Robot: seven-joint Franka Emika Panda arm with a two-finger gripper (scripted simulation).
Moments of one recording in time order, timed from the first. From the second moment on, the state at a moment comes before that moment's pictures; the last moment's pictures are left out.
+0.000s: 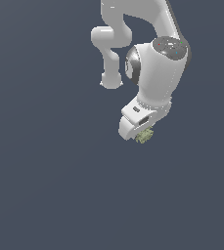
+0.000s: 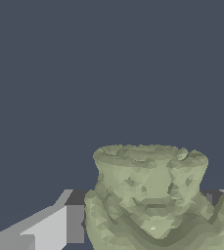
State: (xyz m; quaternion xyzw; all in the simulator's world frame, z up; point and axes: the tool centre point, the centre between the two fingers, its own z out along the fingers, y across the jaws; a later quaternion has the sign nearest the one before) arm 0.024 0.115 0.221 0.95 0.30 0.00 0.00
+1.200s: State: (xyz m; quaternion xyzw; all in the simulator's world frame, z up) arm 0.061 0.212 0.379 0.96 0.30 0.00 0.00
